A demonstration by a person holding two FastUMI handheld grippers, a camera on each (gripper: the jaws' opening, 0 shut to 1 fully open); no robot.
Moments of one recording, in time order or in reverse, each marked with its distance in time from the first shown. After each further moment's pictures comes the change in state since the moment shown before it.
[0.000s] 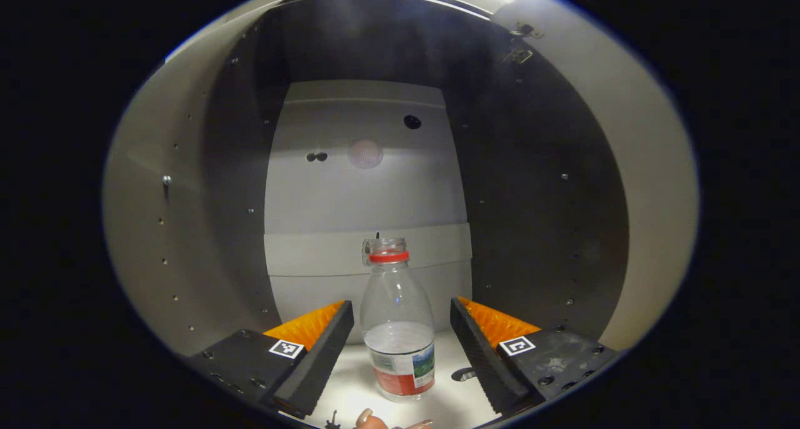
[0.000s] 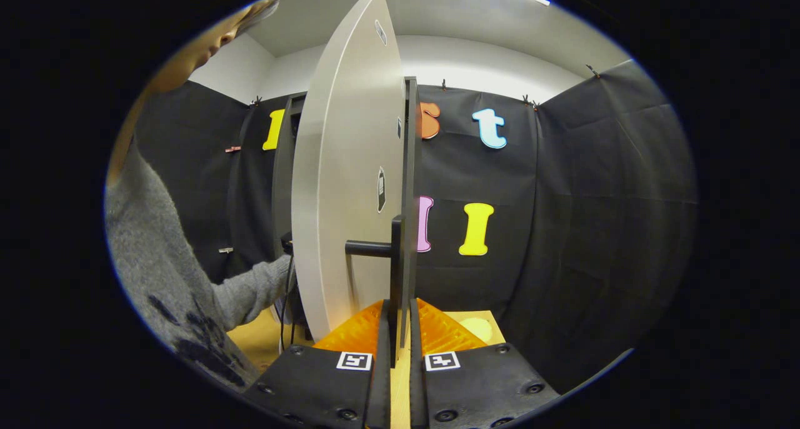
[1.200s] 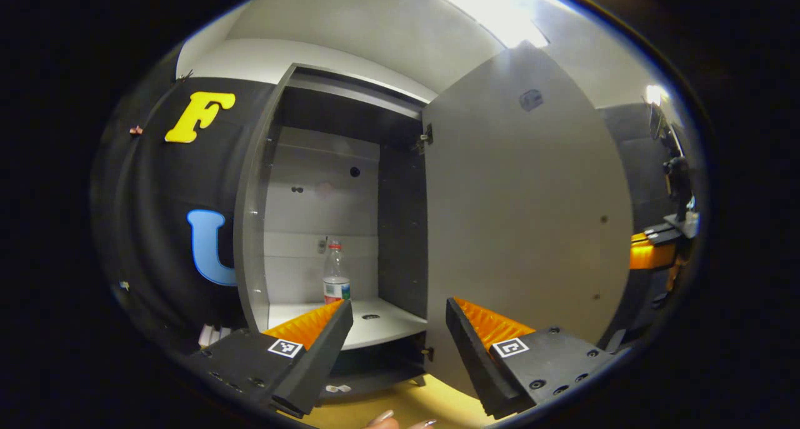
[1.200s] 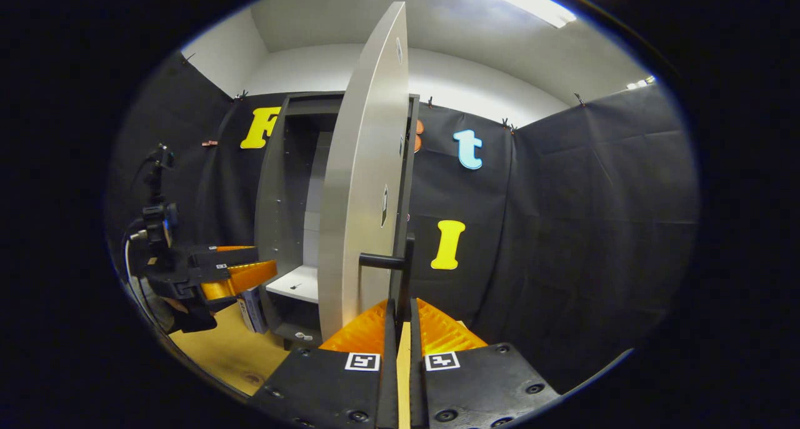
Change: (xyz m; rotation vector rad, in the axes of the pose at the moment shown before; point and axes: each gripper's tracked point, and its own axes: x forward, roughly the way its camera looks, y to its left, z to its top) left arm -0.286 -0.046 0.058 -0.050 -0.051 -0.268; right arm -0.004 0.038 0.021 -0.066 -0.074 -0.184
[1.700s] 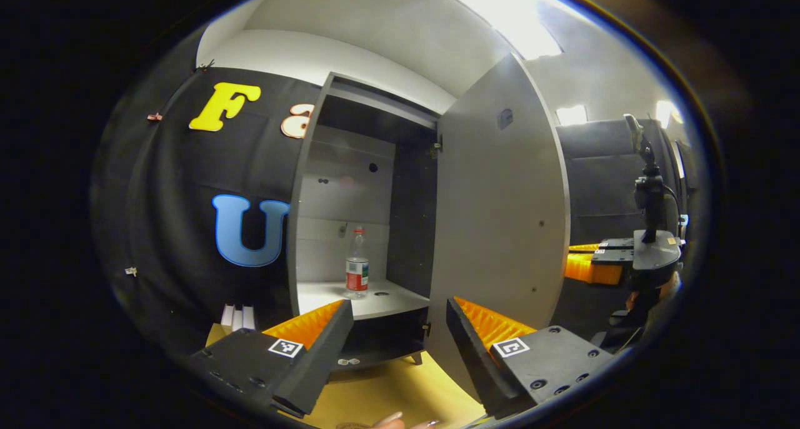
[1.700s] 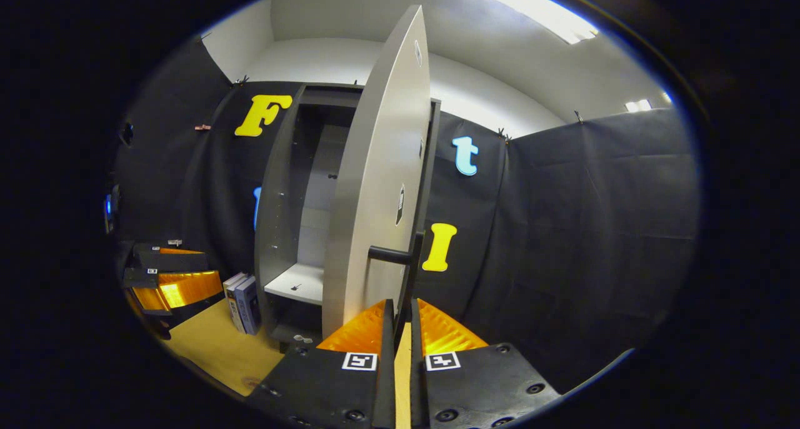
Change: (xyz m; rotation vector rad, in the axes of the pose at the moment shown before) left arm -0.115 0.007 0.003 -0.103 0.044 -0.056; right arm 0.003 0.066 0.007 -0.071 -0.010 -0.124
